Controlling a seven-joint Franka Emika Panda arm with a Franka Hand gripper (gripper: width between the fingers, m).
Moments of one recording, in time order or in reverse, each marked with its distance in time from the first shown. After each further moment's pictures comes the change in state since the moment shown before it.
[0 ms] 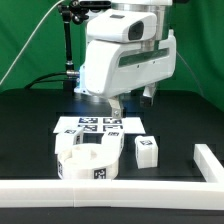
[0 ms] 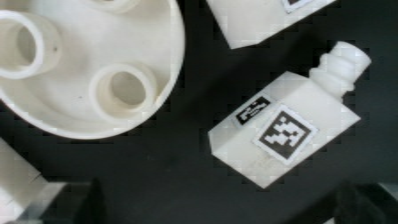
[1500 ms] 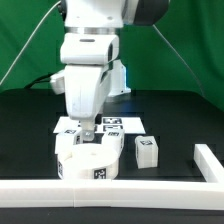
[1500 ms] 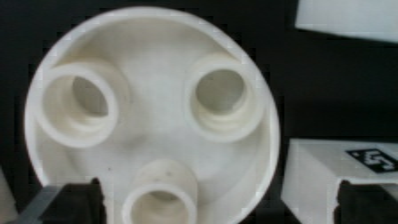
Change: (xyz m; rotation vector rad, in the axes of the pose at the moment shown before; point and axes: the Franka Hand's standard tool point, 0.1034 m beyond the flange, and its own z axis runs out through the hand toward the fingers) arm -0.058 0.041 0.044 -0.049 0.047 -0.610
